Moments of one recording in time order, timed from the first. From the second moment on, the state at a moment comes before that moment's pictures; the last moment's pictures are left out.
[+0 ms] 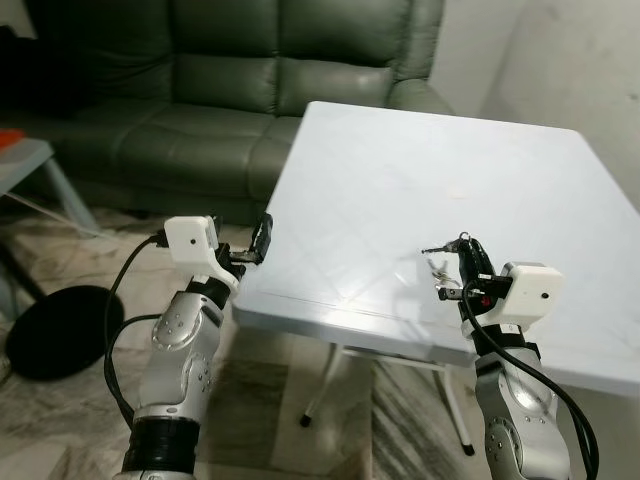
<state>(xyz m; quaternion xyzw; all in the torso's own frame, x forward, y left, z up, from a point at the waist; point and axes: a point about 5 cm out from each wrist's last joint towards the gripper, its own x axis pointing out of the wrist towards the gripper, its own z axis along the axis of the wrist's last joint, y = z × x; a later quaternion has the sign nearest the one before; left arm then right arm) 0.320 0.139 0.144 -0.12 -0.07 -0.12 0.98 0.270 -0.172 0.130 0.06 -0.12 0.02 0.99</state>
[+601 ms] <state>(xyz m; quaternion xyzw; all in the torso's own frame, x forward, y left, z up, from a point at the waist) 0.324 0.133 0.137 -0.13 -0.05 -0.13 0.98 0.271 -0.176 0.126 0.06 -0.11 0.00 0.99</state>
